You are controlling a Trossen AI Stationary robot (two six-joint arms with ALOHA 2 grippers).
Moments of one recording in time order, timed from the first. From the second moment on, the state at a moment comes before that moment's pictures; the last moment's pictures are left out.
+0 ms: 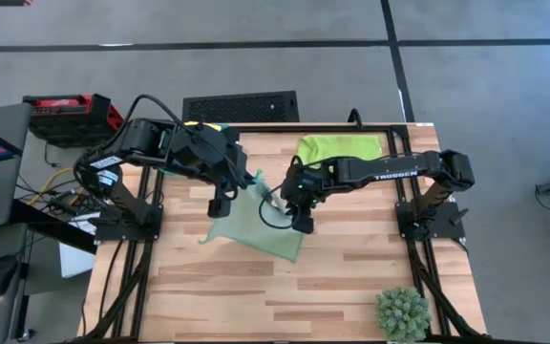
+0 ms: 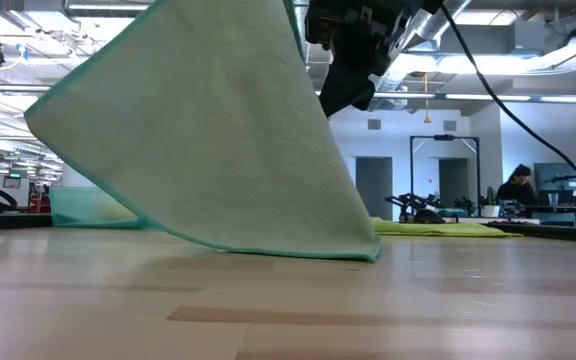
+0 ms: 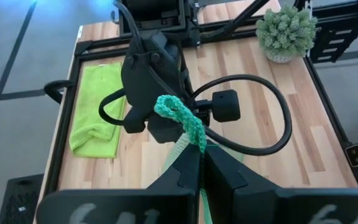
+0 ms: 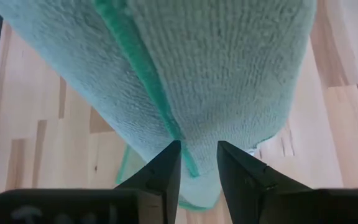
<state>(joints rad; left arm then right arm) -0.11 1.68 2.33 -1.36 -0.12 0.05 -0.01 1.67 1.33 -0.63 -0.16 0.08</state>
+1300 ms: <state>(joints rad) -0.11 1.68 2.33 -1.33 -0.12 0.06 -0.01 1.67 1.33 -0.50 -0.05 0.07</state>
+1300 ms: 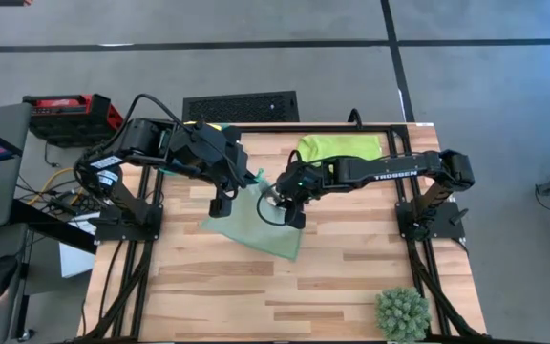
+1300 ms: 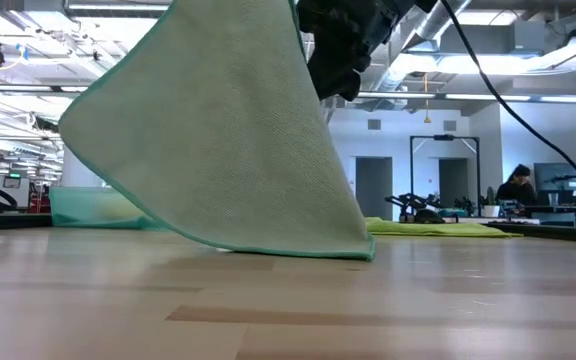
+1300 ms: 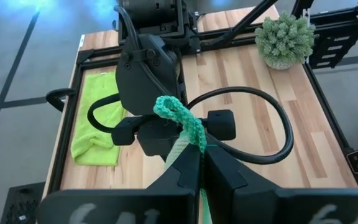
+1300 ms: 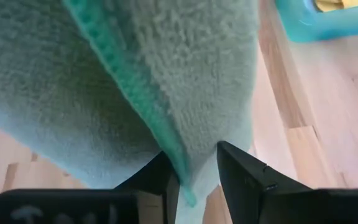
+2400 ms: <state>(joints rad) -0.11 1.63 2.36 -1.36 -0.22 0.04 -0.04 1.67 1.33 -0.59 -0.02 0.06</state>
